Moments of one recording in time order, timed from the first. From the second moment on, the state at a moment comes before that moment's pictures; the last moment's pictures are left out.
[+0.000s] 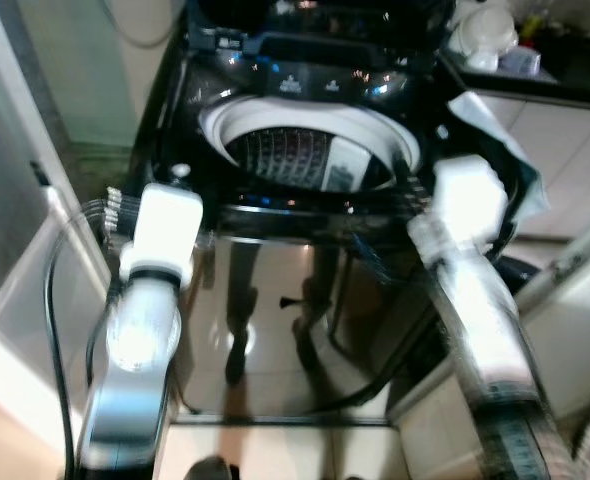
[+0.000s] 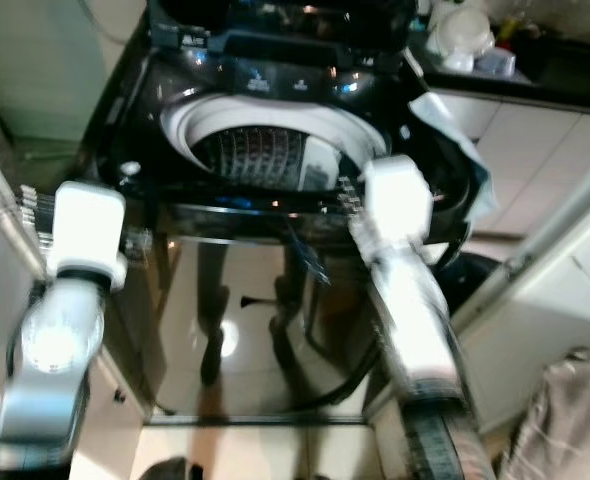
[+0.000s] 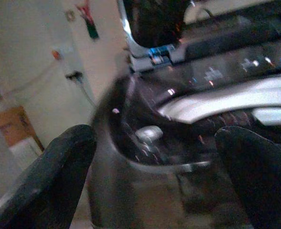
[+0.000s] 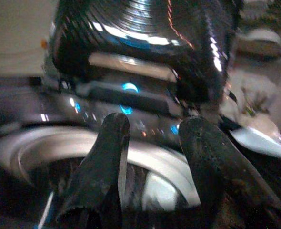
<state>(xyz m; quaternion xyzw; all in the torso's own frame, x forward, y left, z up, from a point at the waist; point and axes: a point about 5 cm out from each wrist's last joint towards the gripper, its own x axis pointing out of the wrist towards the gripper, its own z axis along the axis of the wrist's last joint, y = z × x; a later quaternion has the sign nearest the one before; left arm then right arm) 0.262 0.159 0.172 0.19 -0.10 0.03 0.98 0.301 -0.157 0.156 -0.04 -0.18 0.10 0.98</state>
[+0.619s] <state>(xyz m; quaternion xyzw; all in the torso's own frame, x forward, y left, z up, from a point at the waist) 0.261 0.154 0.157 0.26 -0.06 -0.07 0.96 0.292 -0.146 0.099 0.02 -0.04 0.11 0.99</state>
